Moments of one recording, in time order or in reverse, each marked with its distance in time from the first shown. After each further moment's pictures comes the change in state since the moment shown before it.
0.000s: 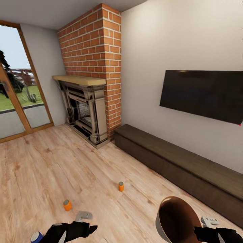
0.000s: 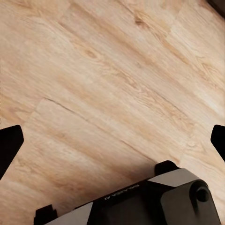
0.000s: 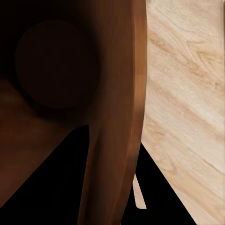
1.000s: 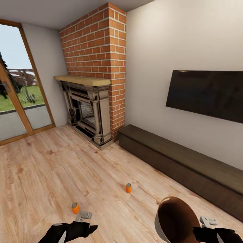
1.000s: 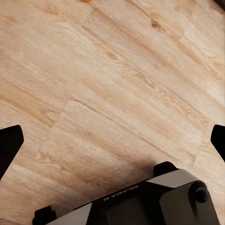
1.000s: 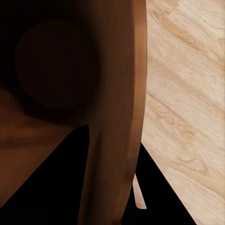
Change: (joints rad) left arm 0.000 0.000 0.001 -0.001 0.005 -0.001 -0.002; right arm 0.000 0.009 0.002 0.001 -0.001 0.000 -0.001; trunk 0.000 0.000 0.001
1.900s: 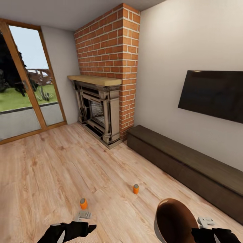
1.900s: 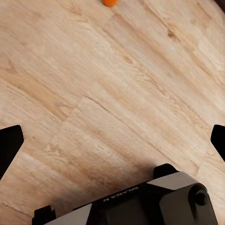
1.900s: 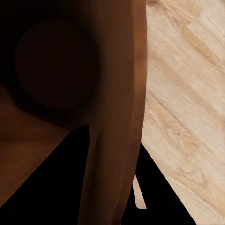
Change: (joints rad) left arm 0.001 0.006 0.016 0.001 0.006 0.002 0.000; right arm 0.000 0.019 -0.001 0.000 0.053 -0.002 -0.007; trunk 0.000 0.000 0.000
